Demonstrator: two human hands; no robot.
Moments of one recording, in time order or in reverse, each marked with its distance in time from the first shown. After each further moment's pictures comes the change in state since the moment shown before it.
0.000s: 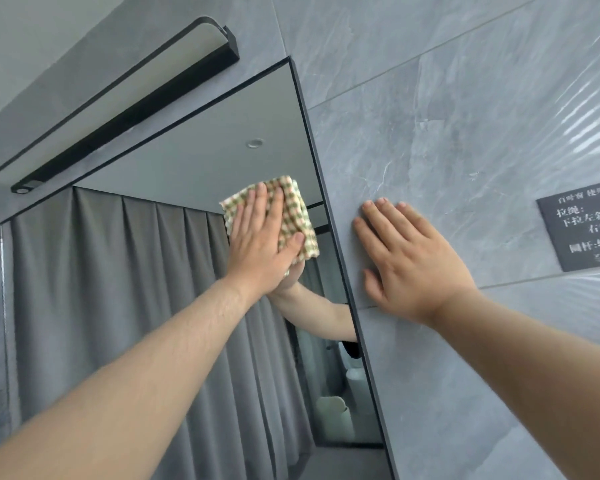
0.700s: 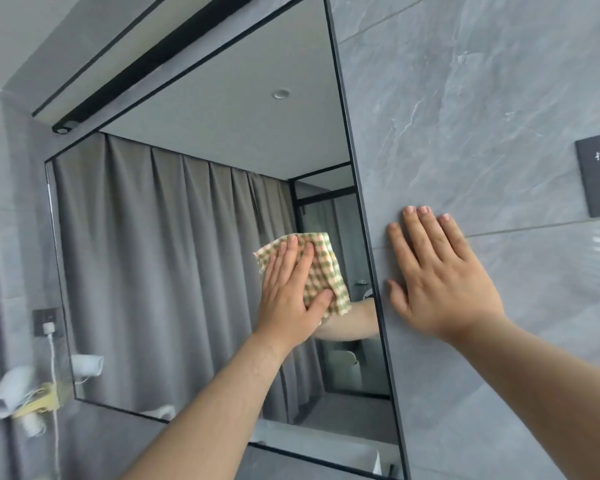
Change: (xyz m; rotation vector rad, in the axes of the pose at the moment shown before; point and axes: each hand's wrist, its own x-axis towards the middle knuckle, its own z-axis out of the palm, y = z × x) left_hand -0.158 0.020 0.062 -0.232 -0.028 -0.064; right_hand -0.084 -0.035 0.020 -0.012 -0.004 0.032
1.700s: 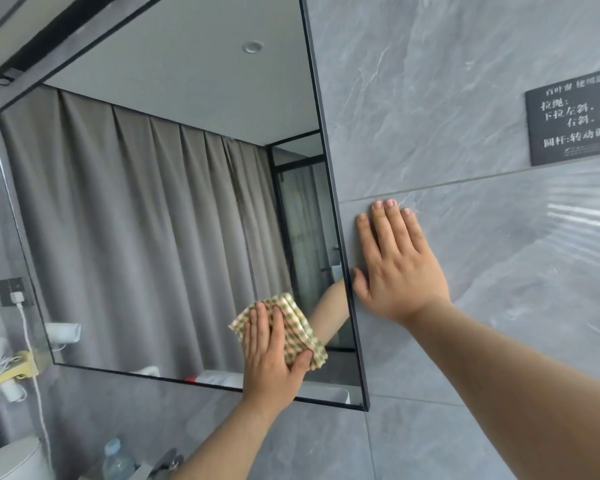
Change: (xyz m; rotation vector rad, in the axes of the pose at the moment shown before) left_hand -0.166 0.007 0.070 0.015 -0.071 -0.190; right_hand -0.043 -0.025 0.002 0.015 -0.105 0.046
